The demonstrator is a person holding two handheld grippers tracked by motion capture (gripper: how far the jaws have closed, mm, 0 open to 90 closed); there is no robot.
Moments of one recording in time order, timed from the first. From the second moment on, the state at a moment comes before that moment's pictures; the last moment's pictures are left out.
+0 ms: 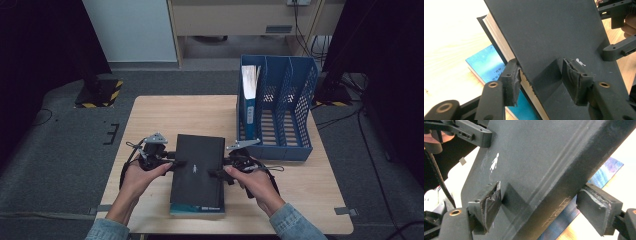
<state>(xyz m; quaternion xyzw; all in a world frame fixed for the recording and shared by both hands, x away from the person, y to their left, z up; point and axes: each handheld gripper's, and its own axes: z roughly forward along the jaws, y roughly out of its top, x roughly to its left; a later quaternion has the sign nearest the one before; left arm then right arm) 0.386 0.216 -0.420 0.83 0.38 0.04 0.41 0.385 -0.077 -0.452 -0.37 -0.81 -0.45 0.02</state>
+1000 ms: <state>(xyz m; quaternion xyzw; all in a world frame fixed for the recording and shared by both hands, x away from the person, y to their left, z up) 0.396 0.224 -0.395 0.83 0.38 0.07 0.40 0.405 -0.068 -0.427 -0.36 -0.83 -0.43 0.00</state>
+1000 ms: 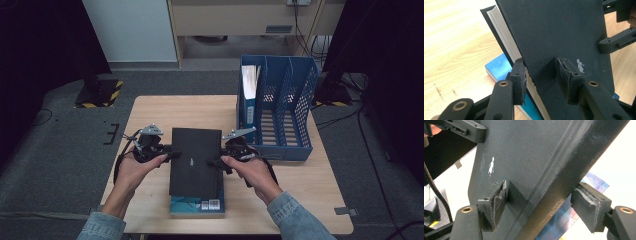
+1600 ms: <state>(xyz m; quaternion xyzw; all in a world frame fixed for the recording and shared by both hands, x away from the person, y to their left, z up) 0.401 0.222 -0.382 0.84 0.37 0.08 0.39 0.408 -0.070 -0.414 -0.35 -0.83 -0.43 -0.02</state>
